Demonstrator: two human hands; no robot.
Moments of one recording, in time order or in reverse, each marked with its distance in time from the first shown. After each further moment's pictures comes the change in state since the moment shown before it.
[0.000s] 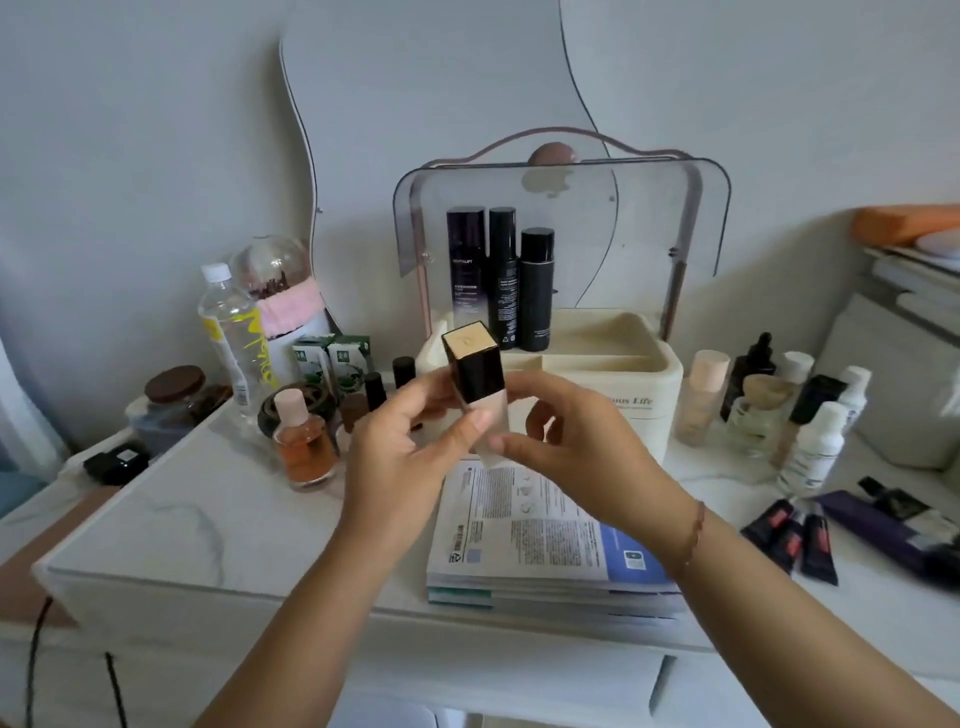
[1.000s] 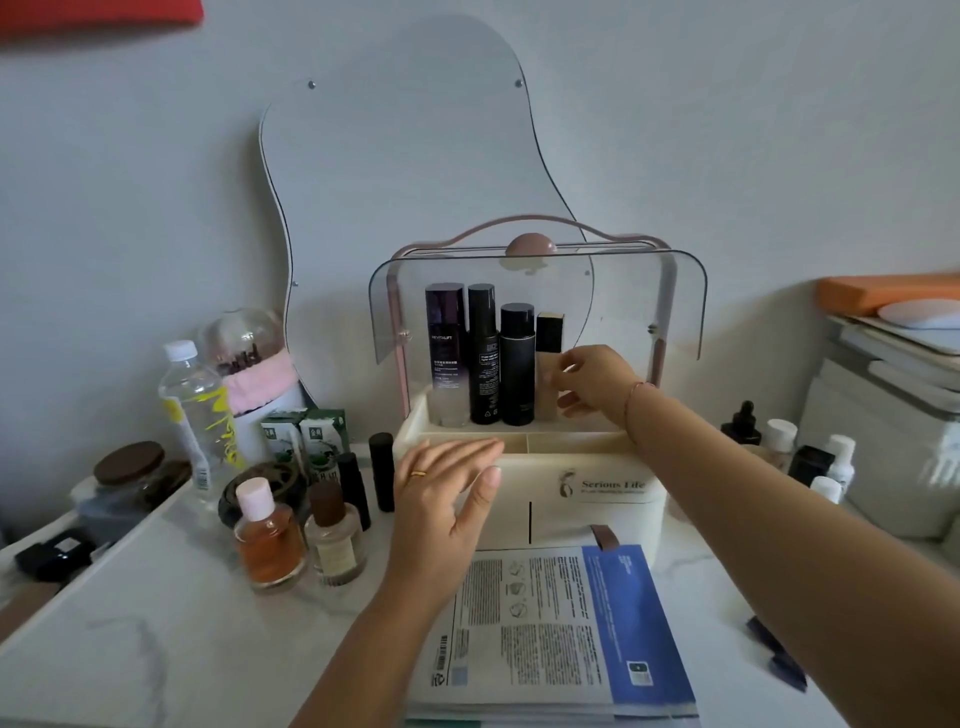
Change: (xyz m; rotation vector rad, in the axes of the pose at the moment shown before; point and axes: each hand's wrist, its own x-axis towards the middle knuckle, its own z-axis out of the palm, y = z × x) left_hand 0.040 -0.043 0.042 0.466 -0.017 0.274; right_hand 0.150 0.100 -0.069 -0.001 0.160 0.566
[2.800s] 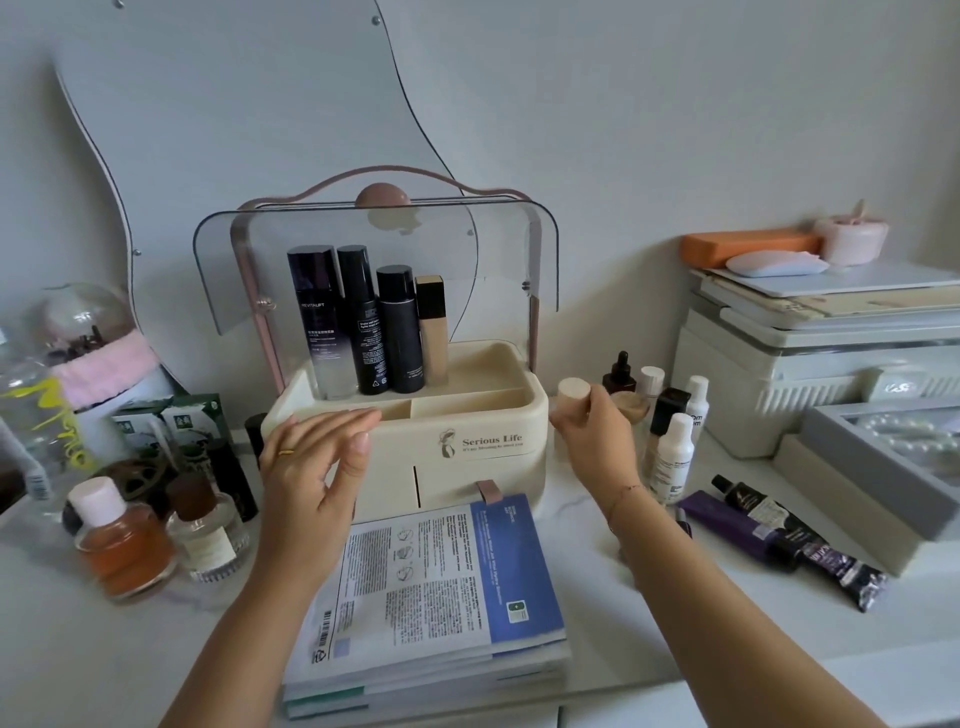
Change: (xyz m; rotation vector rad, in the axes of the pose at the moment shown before) left_hand 0.001 0.001 0.002 0.042 0.013 0.033; right_hand -0.097 0.113 -0.030 -0.006 0.481 -0.012
